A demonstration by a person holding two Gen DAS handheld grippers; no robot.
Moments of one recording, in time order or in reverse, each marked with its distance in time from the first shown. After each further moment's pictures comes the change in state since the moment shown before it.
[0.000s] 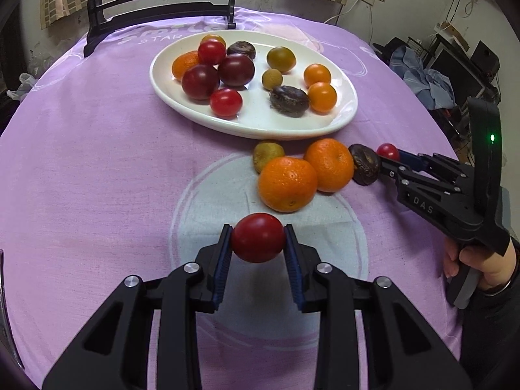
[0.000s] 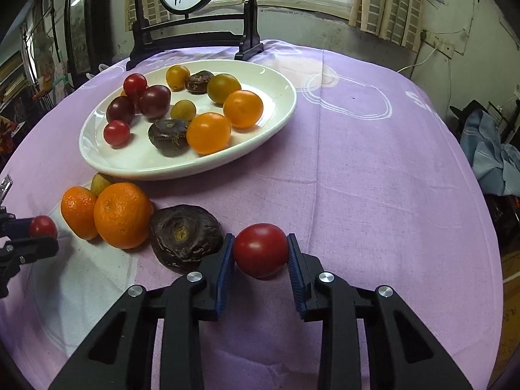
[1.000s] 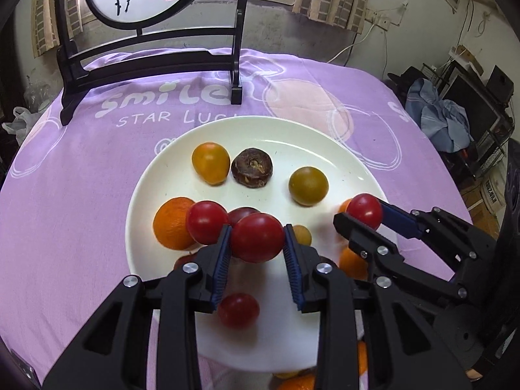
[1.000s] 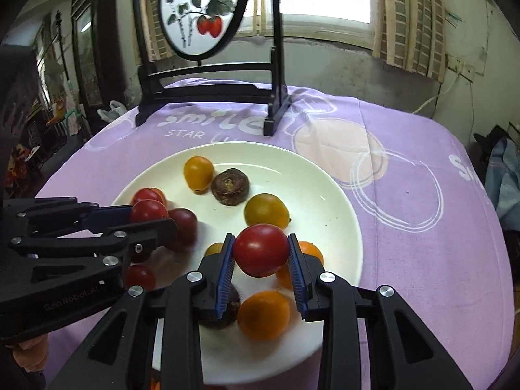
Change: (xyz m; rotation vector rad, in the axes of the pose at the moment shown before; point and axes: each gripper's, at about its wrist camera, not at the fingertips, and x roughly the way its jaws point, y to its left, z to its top) left arm 0.052 0.008 0.169 0.000 -0.079 0.037; right arm 0.036 0.029 0.123 0.047 -0.112 0.106
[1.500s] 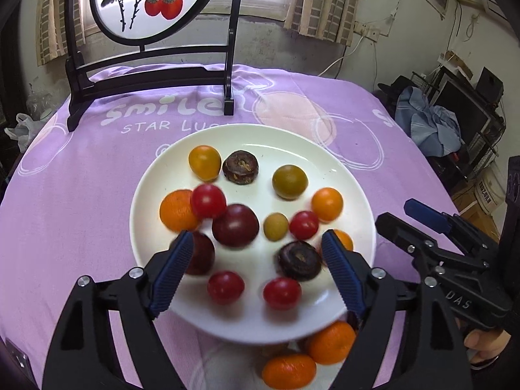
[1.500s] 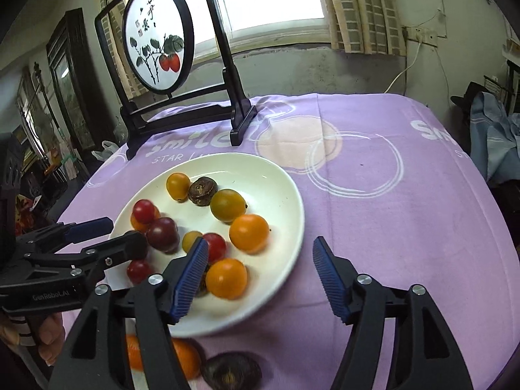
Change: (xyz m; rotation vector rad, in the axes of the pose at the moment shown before) left arm -0.037 -0.011 -0.029 0.003 -0.086 -0.018; right arm -0.051 -0.049 -0.032 0.177 -0.072 0.020
